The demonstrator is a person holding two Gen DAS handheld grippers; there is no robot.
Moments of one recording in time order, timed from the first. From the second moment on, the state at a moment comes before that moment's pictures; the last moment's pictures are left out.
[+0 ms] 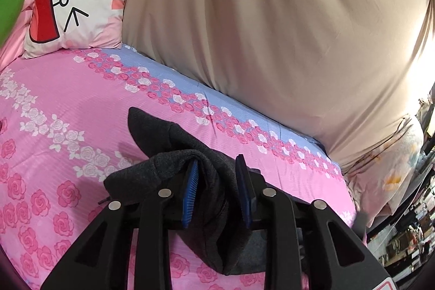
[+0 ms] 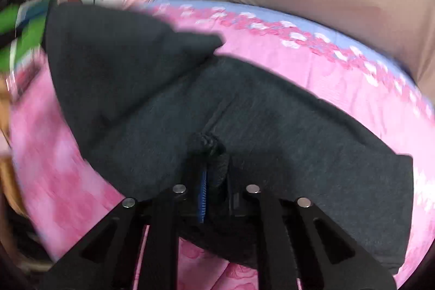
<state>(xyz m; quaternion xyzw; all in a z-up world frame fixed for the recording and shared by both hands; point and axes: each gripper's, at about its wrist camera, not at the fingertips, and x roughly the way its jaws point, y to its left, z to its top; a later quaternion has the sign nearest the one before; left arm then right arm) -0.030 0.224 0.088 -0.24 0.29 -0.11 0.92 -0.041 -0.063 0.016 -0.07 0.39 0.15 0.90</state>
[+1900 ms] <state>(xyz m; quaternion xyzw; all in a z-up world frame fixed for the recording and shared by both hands) -0.031 0.091 0.059 -0.16 0.42 -0.17 0.88 -0.072 -0.359 0.026 0.31 0.38 0.09 0.87</state>
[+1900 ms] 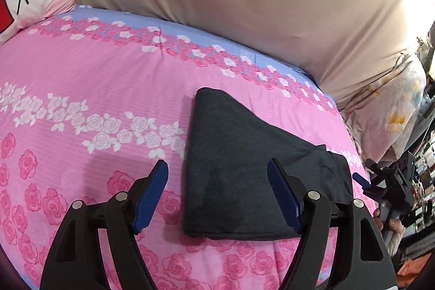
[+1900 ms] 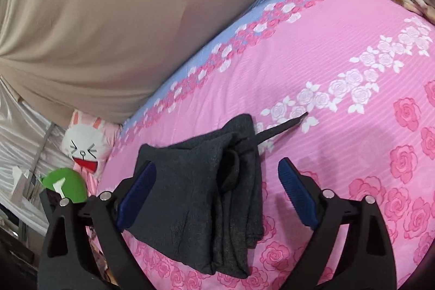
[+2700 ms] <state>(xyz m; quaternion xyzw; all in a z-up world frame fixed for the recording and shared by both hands) -0.036 0.122 0.046 -0.18 0.42 -0.15 0.88 -0.044 -0.330 -0.006 0.21 0.40 0.03 0.89</state>
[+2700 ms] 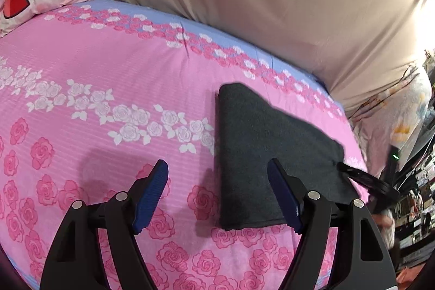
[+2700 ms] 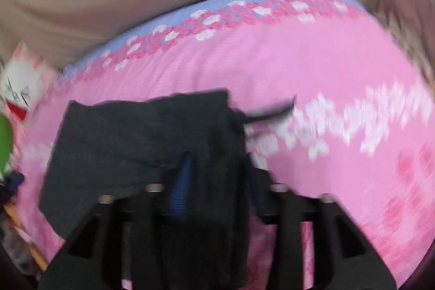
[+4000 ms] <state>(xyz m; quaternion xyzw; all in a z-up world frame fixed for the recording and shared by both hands) -0.007 0.088 -0.001 -0.19 0.47 -0.16 0.84 -0.077 -0.272 -0.017 0.20 0.43 0.09 0.88</state>
